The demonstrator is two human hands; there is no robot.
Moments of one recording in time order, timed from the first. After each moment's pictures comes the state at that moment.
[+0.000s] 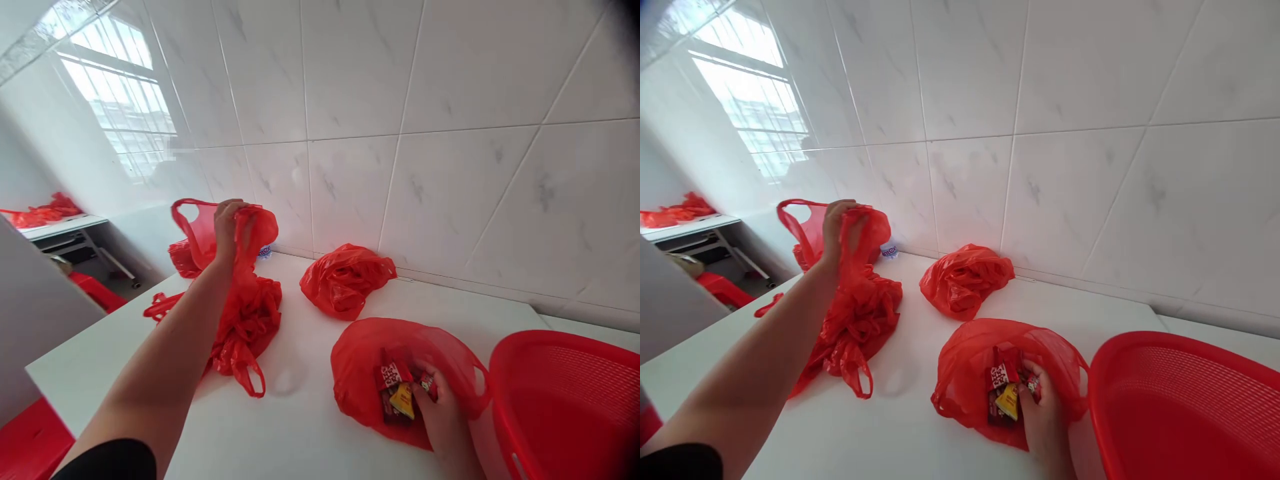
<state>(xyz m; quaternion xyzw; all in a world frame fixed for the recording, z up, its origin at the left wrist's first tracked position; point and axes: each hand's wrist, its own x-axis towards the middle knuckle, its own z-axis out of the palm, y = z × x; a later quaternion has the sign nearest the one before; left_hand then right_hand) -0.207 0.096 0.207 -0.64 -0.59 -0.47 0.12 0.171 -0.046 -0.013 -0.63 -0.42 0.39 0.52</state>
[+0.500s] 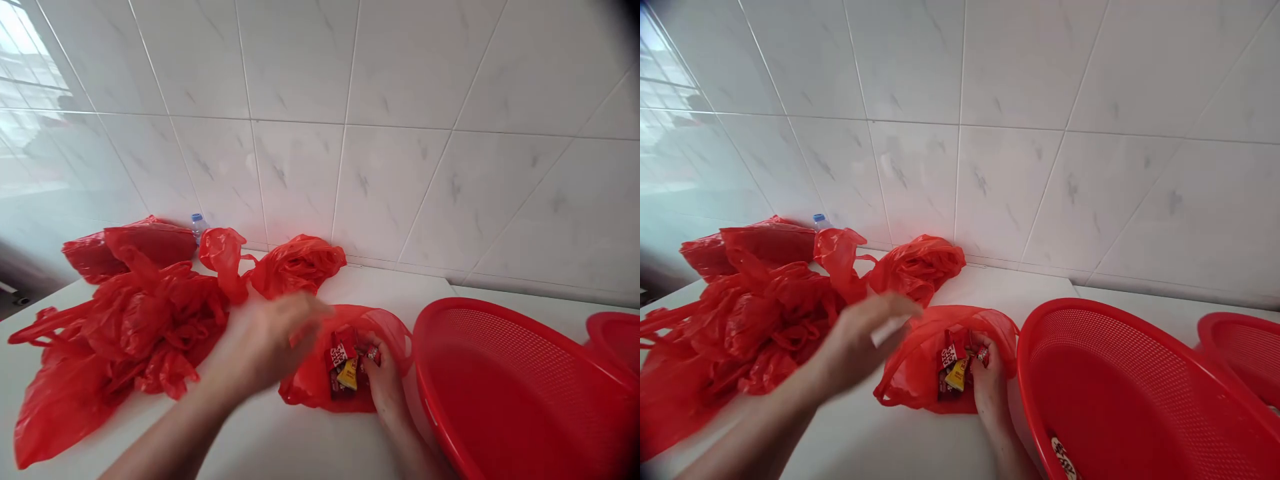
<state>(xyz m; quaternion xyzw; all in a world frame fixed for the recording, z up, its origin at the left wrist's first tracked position) -0.036 -0.032 0.158 -0.86 -0.35 -0.36 -0.09 0.170 -0.050 0.003 -0.60 -0.40 0.40 0.57</state>
